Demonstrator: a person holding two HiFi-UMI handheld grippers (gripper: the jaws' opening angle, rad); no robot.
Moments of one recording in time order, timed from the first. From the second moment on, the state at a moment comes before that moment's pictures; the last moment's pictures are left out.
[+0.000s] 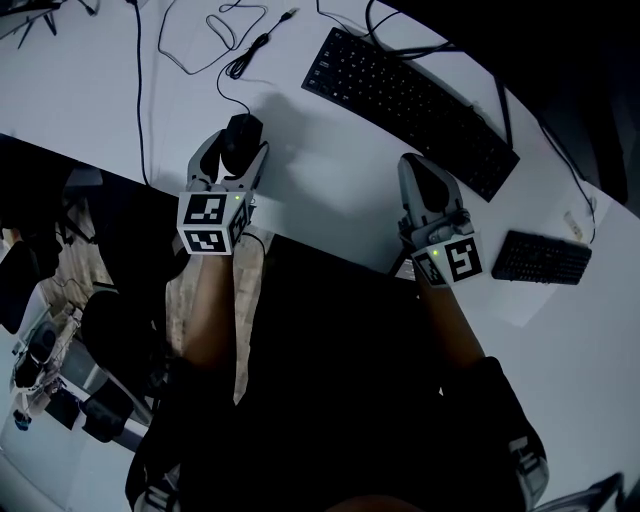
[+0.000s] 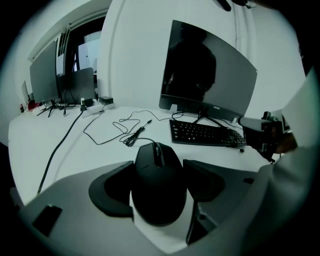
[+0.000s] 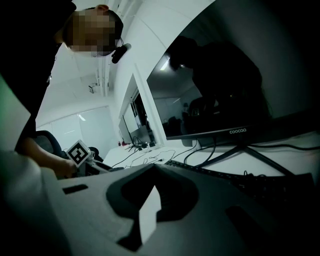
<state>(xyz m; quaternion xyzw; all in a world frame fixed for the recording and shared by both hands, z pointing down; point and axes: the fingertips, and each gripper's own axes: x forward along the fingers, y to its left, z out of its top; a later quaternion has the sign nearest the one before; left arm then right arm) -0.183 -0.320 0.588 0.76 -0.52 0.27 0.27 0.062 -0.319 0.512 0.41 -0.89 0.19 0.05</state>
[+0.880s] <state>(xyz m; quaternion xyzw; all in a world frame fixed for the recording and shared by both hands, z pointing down) -0.146 -0.343 0.353 0.82 -0.55 0.10 0.11 0.142 -0.292 0.380 0.45 -0.89 0.05 -0.02</state>
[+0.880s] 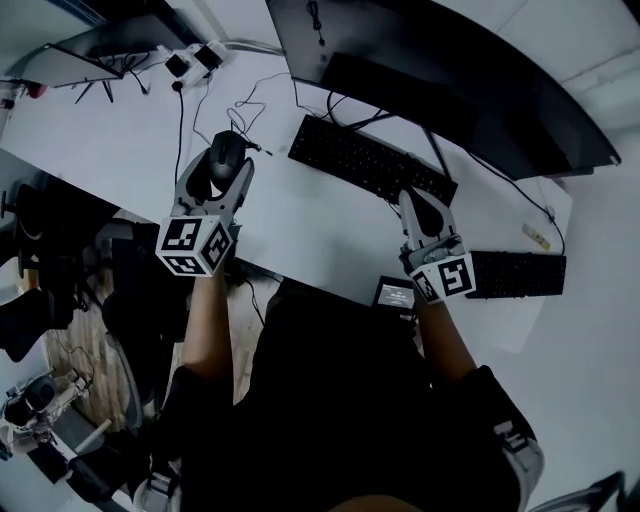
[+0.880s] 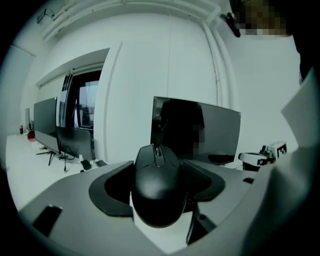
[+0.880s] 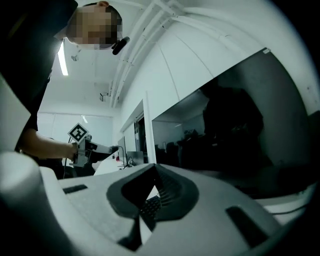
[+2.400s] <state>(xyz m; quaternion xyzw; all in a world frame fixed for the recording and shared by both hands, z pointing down) -0.128 -0.259 0.177 0.84 -0.52 -0.14 -0.03 0.167 -0.281 0.290 0.46 -0.88 -0.02 -0.08</state>
